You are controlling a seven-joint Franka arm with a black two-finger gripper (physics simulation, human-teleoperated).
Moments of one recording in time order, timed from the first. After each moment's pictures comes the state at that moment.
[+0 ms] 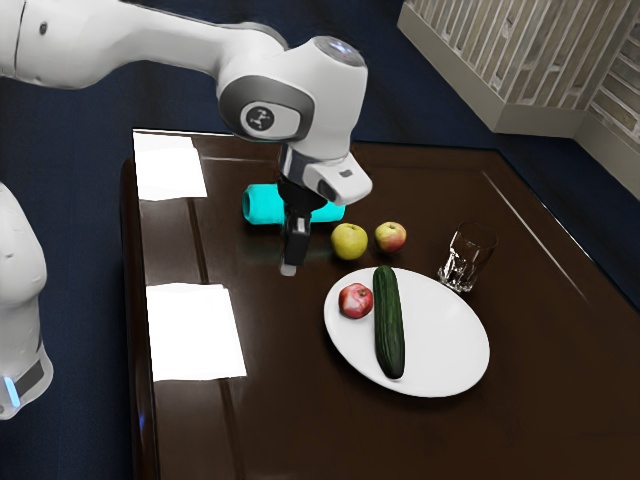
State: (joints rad) arm 0.35 -0.45 -0.55 -2.13 -0.20 1.75 0.12
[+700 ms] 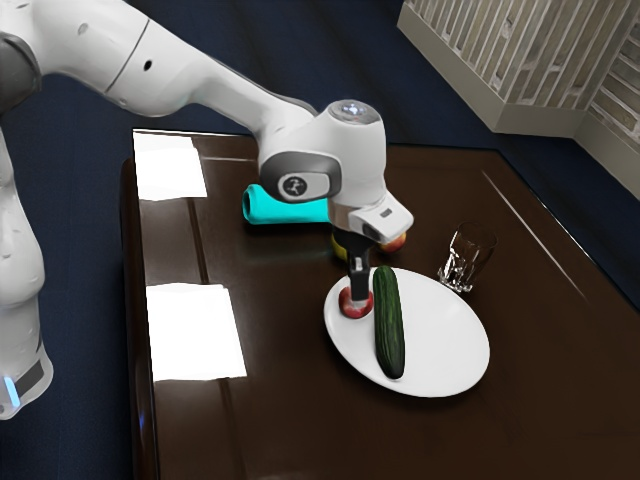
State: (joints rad) arm 0.32 -0.13 -0.53 -2.18 -0.08 2.34 0.08
